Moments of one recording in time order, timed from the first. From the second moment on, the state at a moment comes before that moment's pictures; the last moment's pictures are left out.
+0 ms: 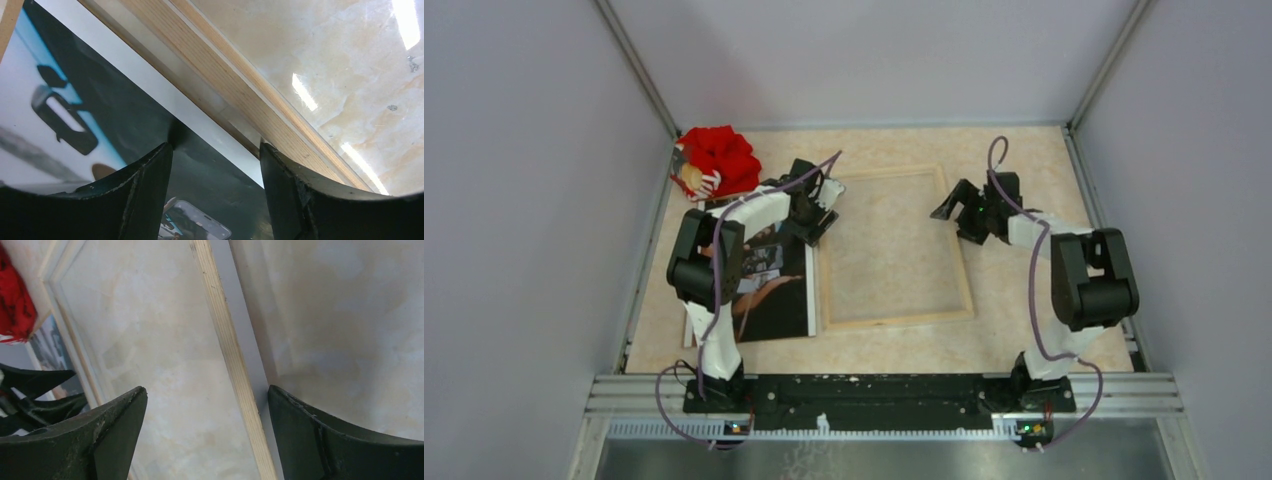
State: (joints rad) left arm -0.38 1.94 1.33 -0.54 0.03 0.34; right arm 0.14 1.72 0.93 0.01 -0.31 0.69
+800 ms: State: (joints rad) left arm -0.39 1.95 1.35 -0.52 0.09 0.36; right arm 0.18 1.31 0.88 0.12 -0.74 1.01
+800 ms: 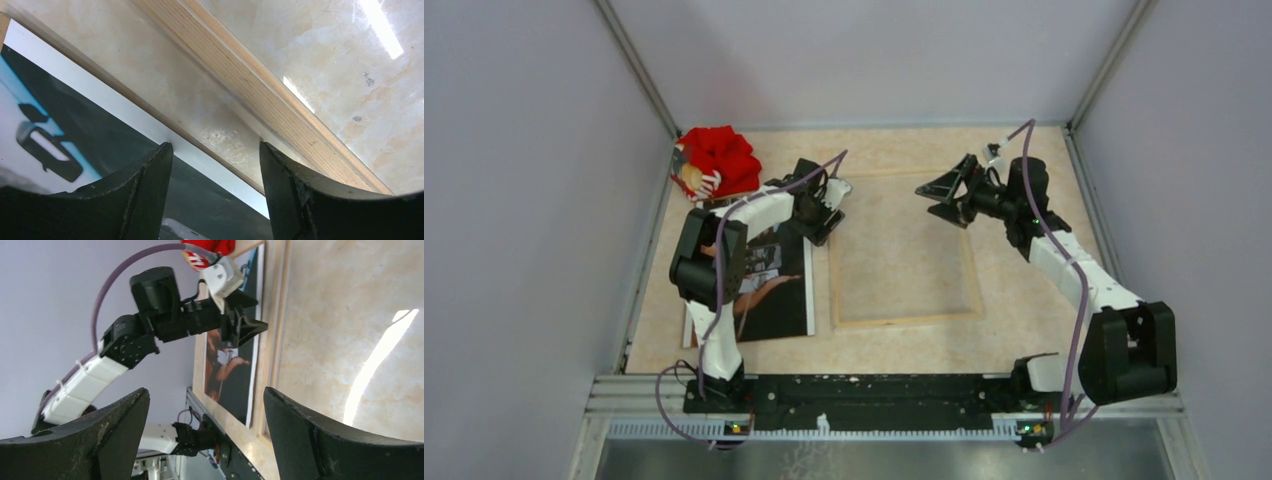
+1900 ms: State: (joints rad) left arm -0.39 1.93 1.29 -0.44 0.09 0.31; right arm 0.30 1.70 0.96 -0.17 0.09 0.60
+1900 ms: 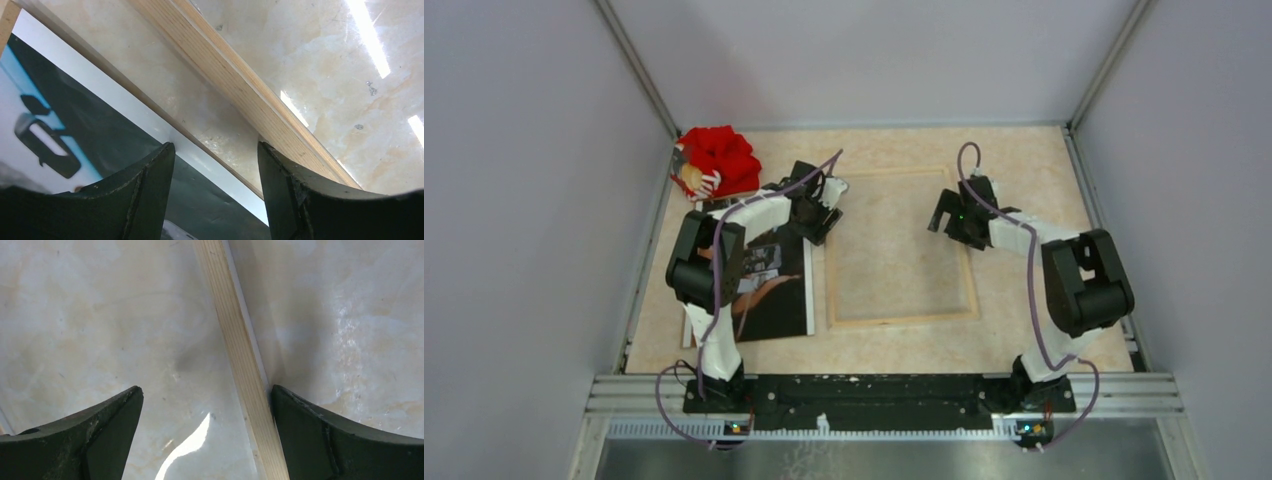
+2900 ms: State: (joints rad) left arm -0.31 1.93 1.29 -0.44 0.06 0.34; right arm 0.17 1.39 0.65 0.69 -0.40 1.29
